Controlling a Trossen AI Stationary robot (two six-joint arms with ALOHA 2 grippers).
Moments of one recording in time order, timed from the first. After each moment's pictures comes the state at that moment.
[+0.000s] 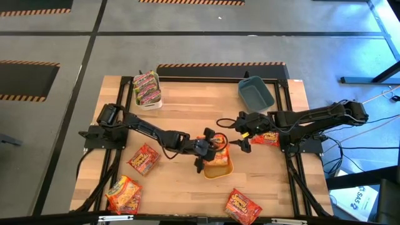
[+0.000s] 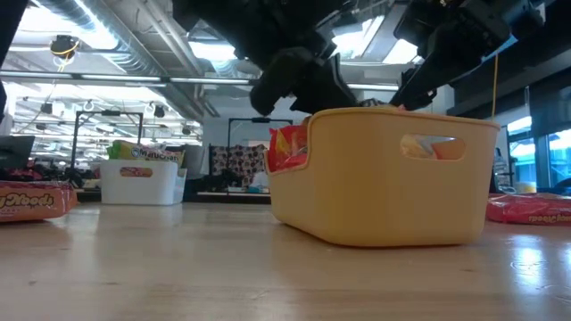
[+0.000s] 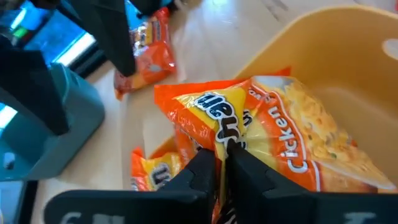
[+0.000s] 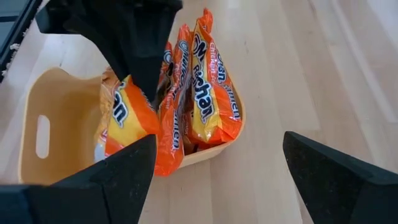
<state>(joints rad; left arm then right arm) -0.23 1.90 1.23 0.06 -0.33 0.44 0.05 1.14 0.68 -0.23 -0.02 0.10</state>
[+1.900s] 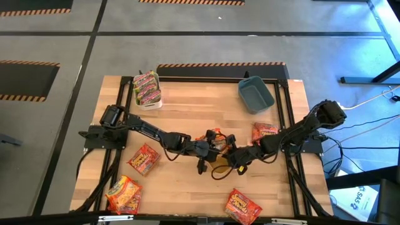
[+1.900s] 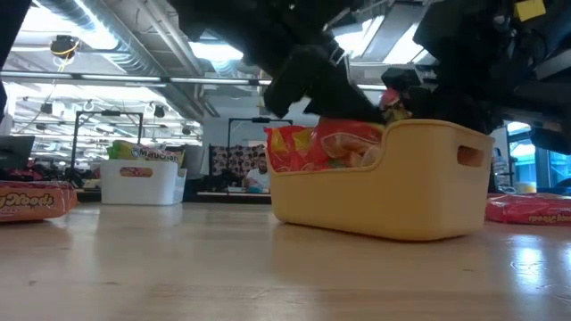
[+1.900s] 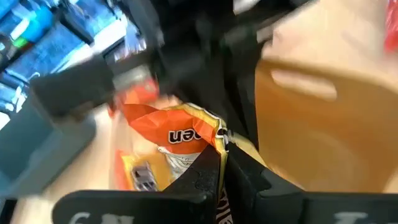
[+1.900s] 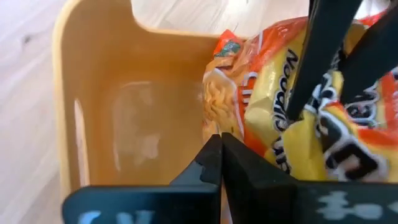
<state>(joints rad) -0.23 1.94 1.23 0.15 -0.29 0.39 0.40 1.53 0.70 0.01 0.30 -0.30</state>
